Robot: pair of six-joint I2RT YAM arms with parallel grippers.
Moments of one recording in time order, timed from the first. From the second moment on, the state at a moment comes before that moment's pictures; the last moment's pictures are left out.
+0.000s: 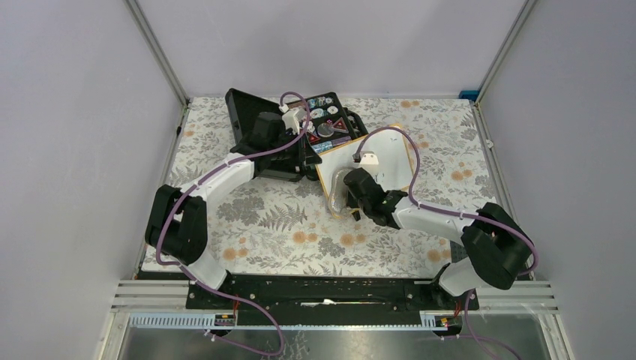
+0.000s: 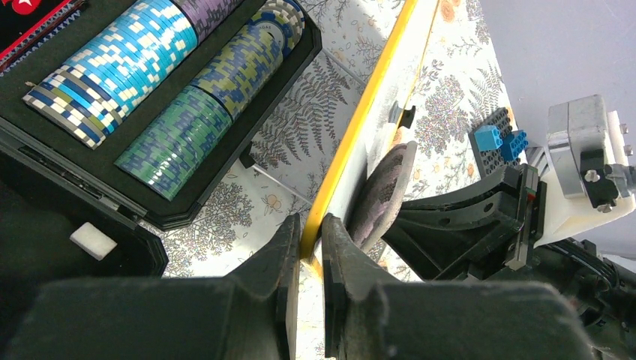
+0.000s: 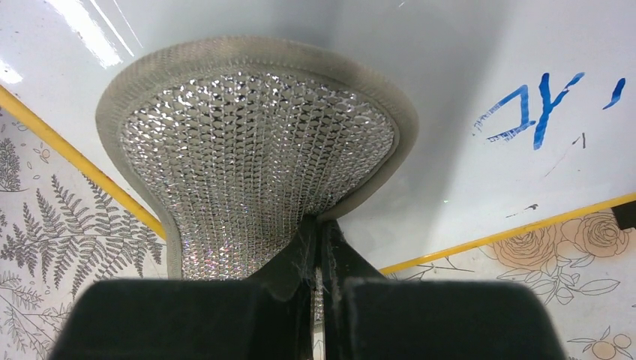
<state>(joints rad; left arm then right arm) -0.43 1.62 1.16 -0.12 0.54 -0.42 0.83 1.49 0.79 -0.06 0.42 0.63</state>
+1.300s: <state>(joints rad) -0.43 1.62 1.16 -0.13 0.54 -0.42 0.77 1.47 0.77 0.06 0.33 0.64</state>
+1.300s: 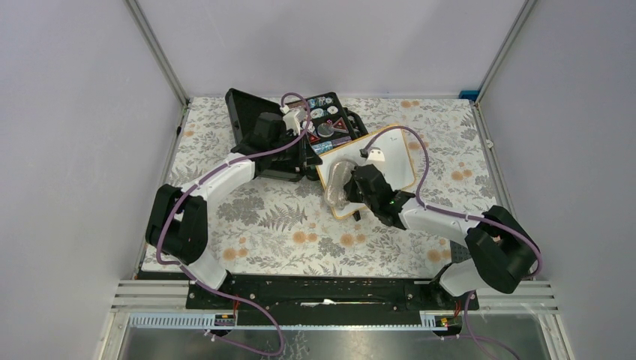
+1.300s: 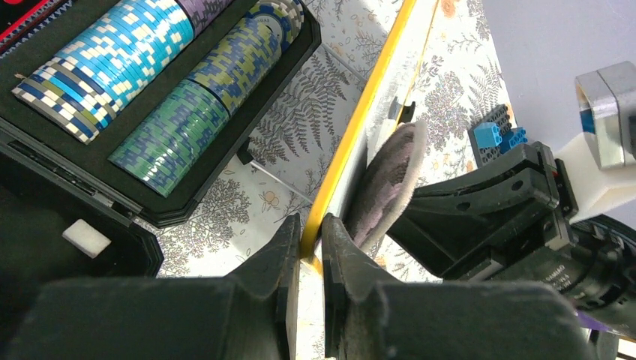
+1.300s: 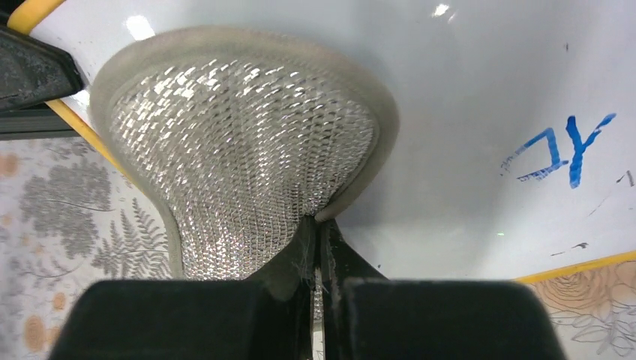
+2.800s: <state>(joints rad) -0.45 1.62 1.16 -0.11 0.56 -0.43 0.63 1.35 0.55 0.13 0.20 0.69</state>
